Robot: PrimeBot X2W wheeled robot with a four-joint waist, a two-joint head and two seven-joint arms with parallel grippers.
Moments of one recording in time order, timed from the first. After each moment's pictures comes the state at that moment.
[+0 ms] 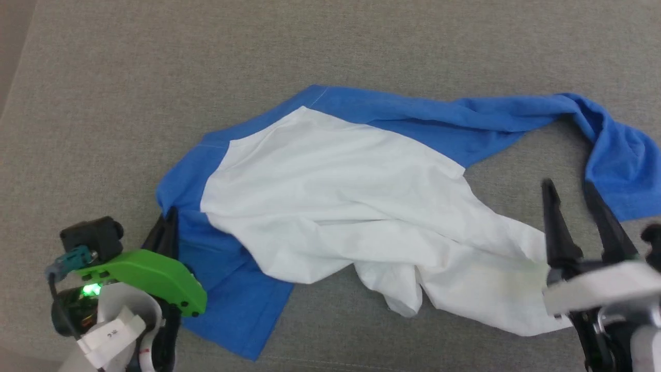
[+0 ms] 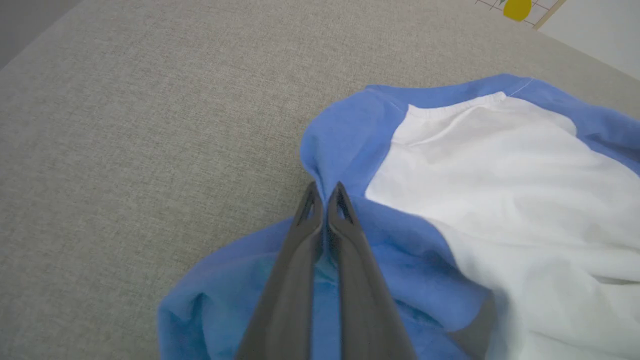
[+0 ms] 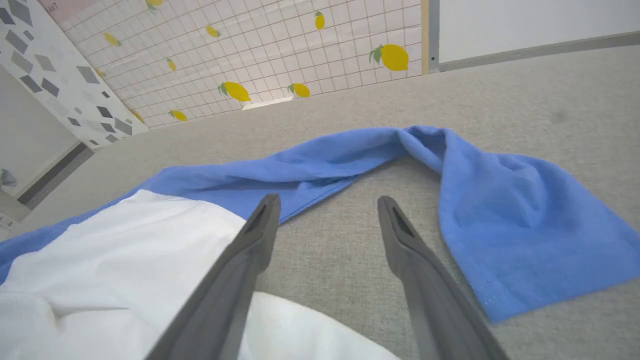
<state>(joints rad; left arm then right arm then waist) -0.12 0.50 -0.36 -0.20 -0.76 0.42 0.11 -0.01 -0.05 -0.11 -0.19 0.32 0.13 0.05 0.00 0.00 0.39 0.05</state>
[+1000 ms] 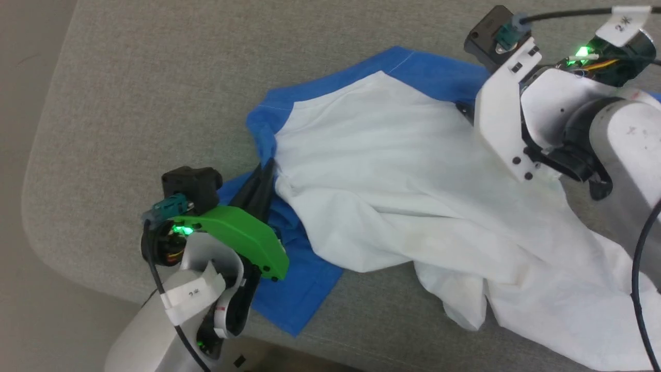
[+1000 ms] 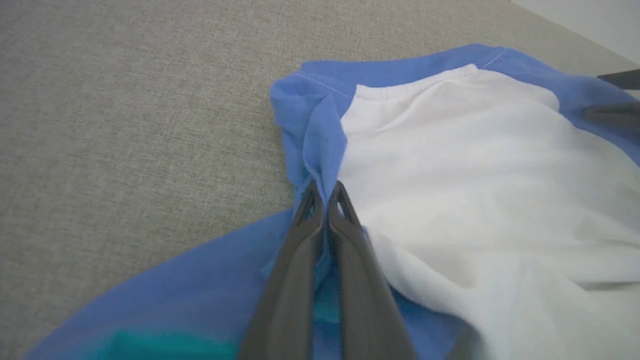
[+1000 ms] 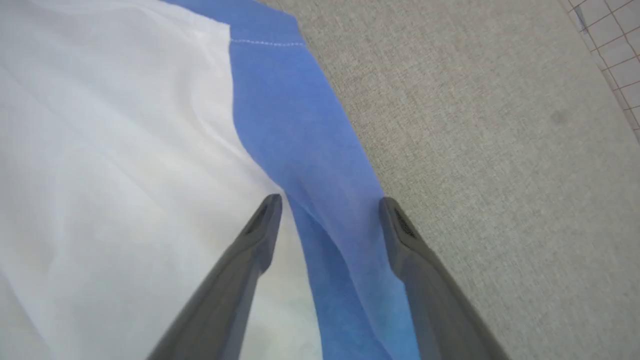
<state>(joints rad) -0.37 0.35 -0.55 -0.08 -0.71 0.29 0.10 -0.92 -0.47 0.61 0.08 0.43 0.13 0.96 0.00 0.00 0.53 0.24</state>
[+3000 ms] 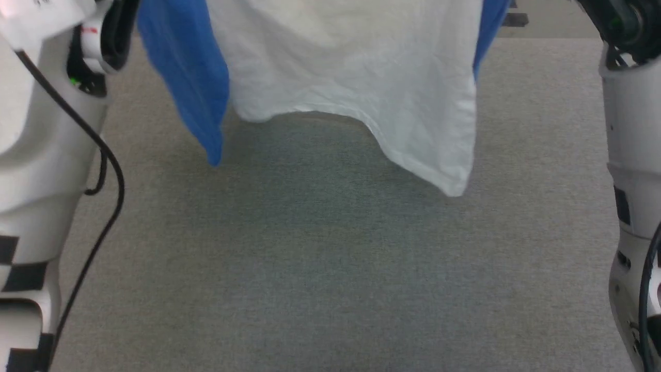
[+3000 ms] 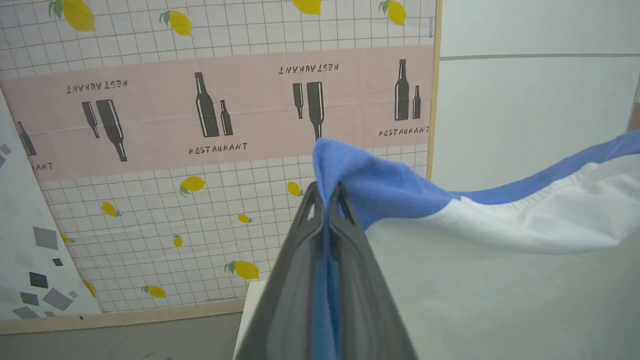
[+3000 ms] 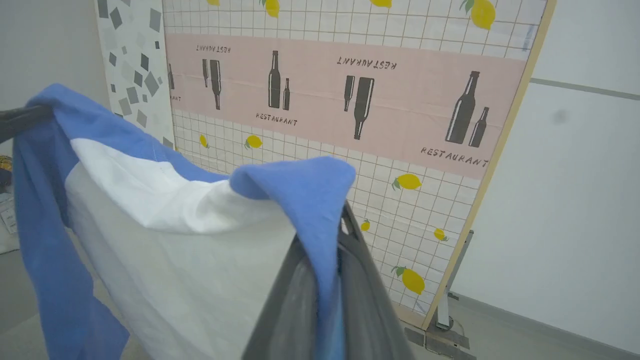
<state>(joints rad) -1.16 0.43 -0.47 0.21 -0.59 0.18 0.23 -1.14 -0.13 0.13 0.28 0.29 0.13 0.43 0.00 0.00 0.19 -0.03</state>
